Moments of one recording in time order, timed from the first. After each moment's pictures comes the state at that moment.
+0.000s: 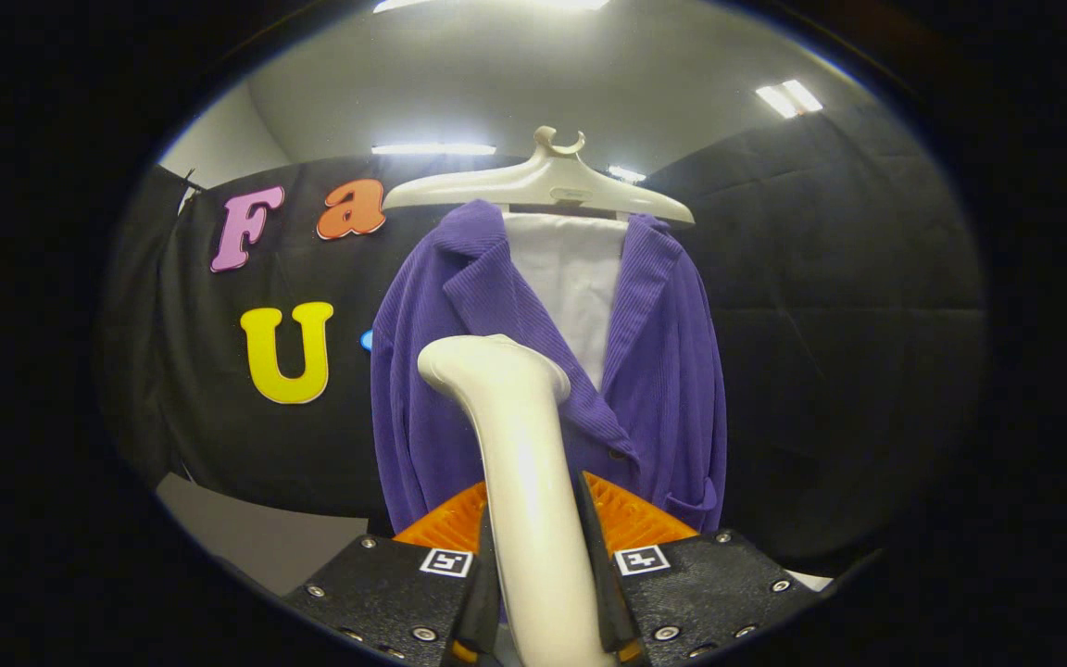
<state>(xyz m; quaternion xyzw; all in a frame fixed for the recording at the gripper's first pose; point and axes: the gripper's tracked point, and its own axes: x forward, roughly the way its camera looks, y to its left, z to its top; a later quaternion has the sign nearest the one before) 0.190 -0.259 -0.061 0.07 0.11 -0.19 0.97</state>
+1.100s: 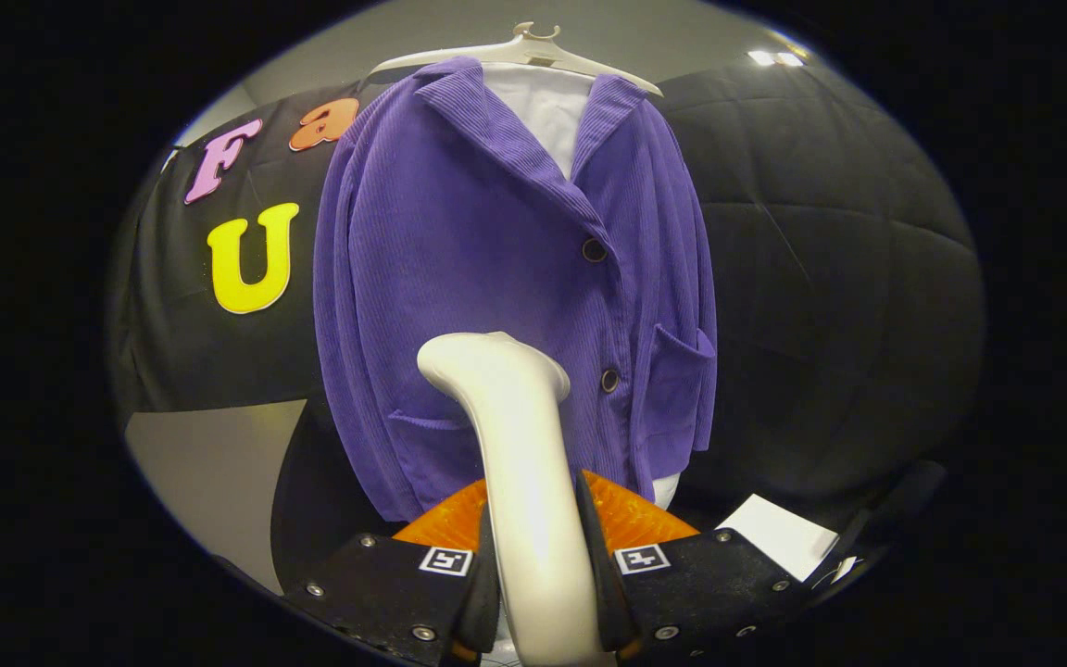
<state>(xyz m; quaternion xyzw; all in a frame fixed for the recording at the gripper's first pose) 0.152 -0.250 -0.222 0.09 0.23 -0.23 0.94</state>
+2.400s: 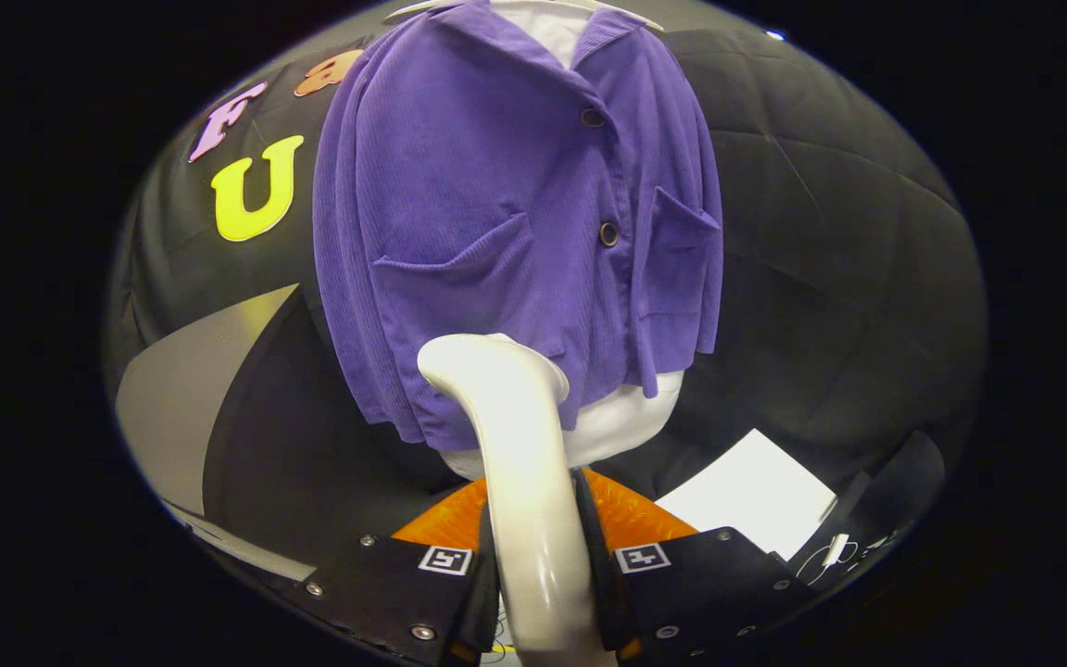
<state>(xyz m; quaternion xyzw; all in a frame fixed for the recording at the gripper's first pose) 0.084 -0.234 -0.299 0.11 0.34 -0.20 0.91</state>
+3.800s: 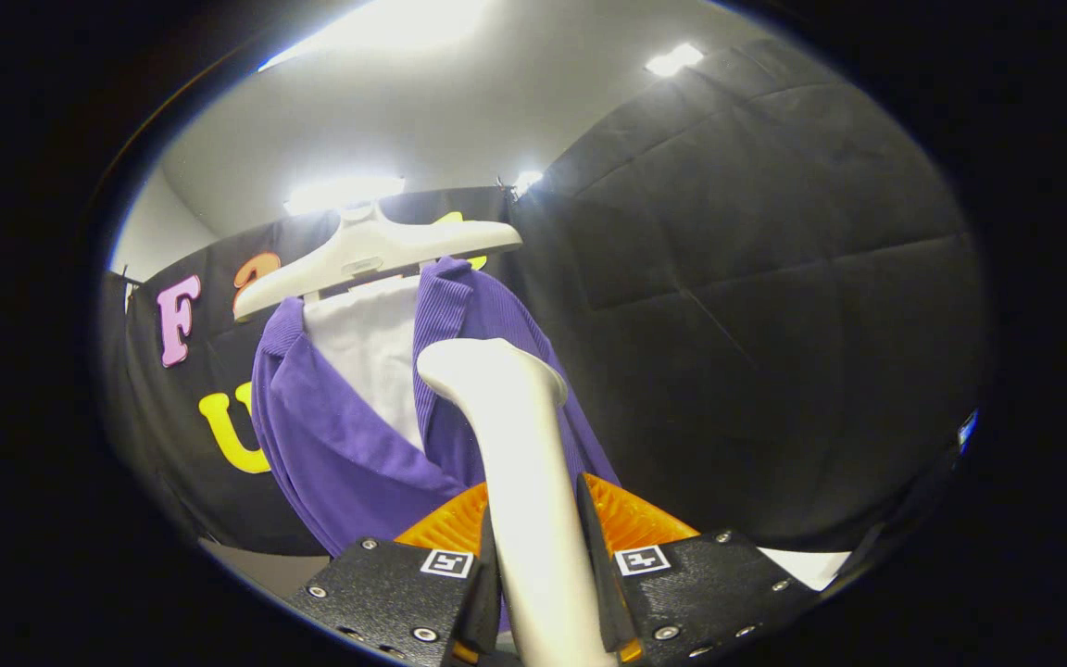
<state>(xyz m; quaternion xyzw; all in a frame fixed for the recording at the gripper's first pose) 0.135 -0.424 -0.019 0.18 0.05 -0.27 0.95</state>
